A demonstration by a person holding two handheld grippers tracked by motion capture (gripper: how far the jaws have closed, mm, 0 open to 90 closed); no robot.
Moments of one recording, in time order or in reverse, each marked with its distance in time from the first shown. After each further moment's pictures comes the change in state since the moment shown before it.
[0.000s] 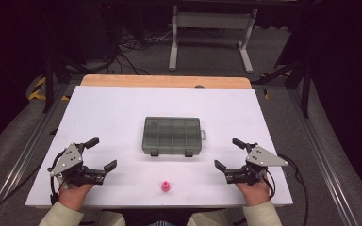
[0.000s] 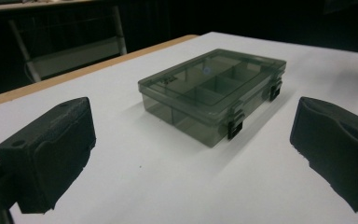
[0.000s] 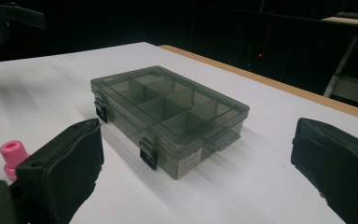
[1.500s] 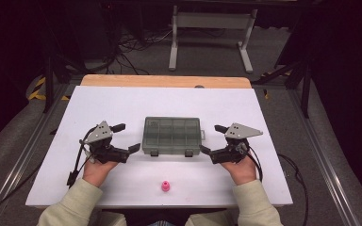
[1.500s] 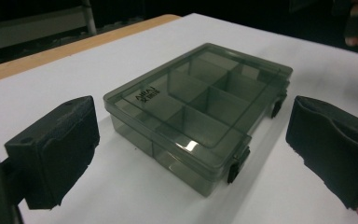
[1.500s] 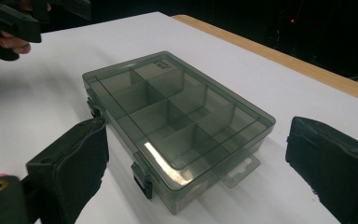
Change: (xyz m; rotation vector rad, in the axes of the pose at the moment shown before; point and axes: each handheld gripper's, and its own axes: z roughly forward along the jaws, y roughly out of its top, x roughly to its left) left arm 0.014 0.029 0.083 0.089 -0.129 -0.069; right arm -0.018 0.031 0.065 0.155 0.113 0.012
